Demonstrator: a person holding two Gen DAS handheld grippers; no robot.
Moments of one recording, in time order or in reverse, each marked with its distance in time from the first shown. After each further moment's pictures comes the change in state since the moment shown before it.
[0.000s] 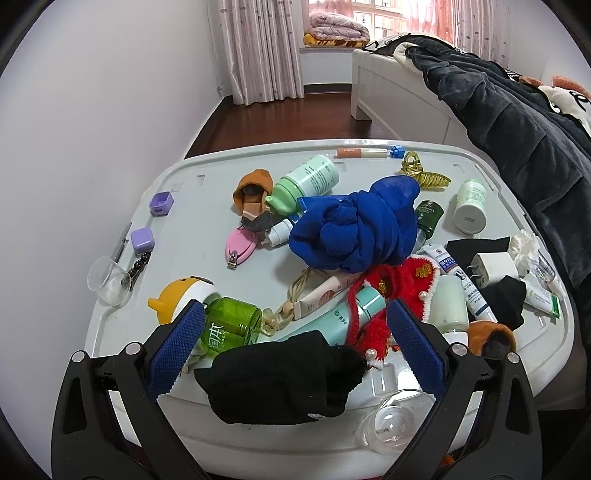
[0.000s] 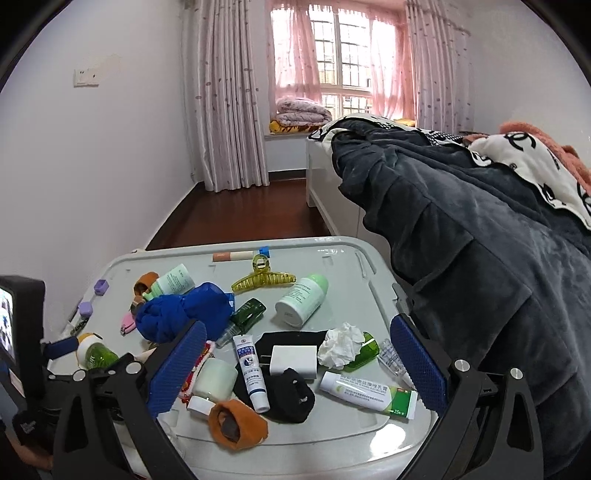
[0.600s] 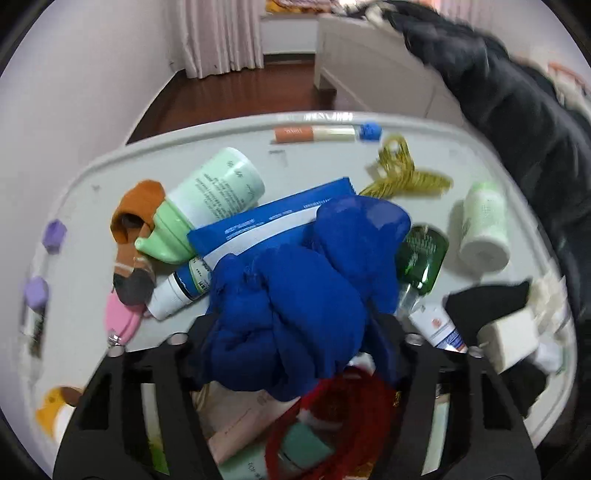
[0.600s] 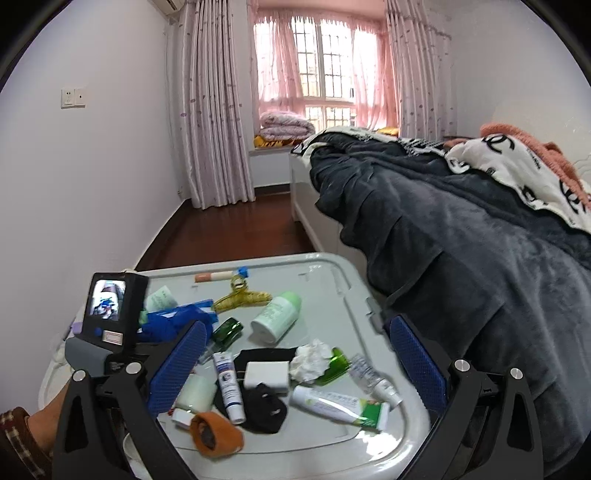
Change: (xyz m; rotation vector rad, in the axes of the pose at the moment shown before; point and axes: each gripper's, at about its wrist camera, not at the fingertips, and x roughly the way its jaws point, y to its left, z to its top) left arm 0.112 -0.041 0.059 -0.001 0.114 -0.182; right arm -0.016 -0.029 0.010 0.025 -0.067 -0.048
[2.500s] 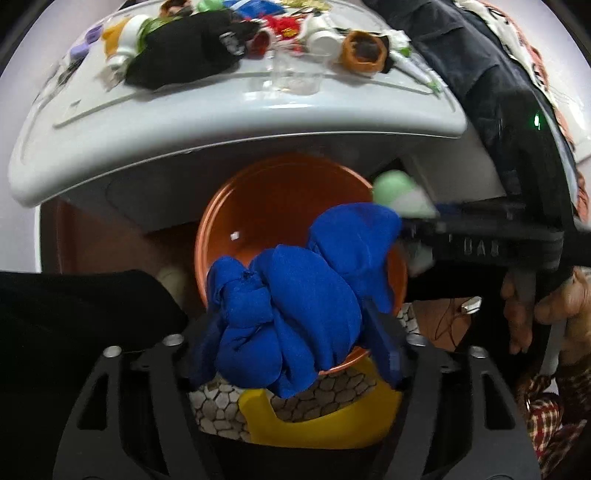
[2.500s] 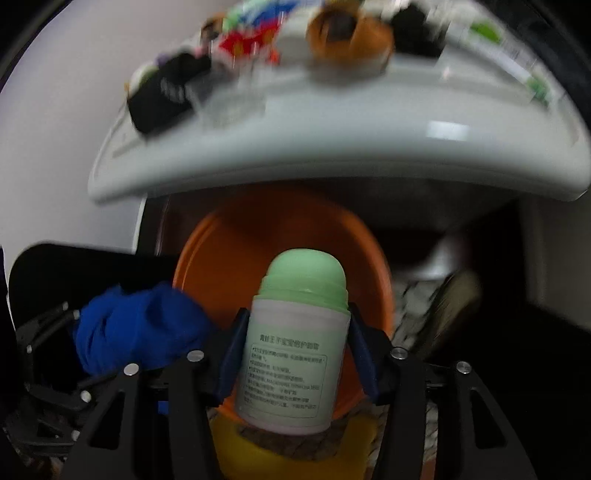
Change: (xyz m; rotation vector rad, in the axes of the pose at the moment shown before) left arm -0.161 0.027 -0.274 0.087 0.349 -0.237; right arm -0.008 0.066 -0.201 -0.040 0.904 0.388
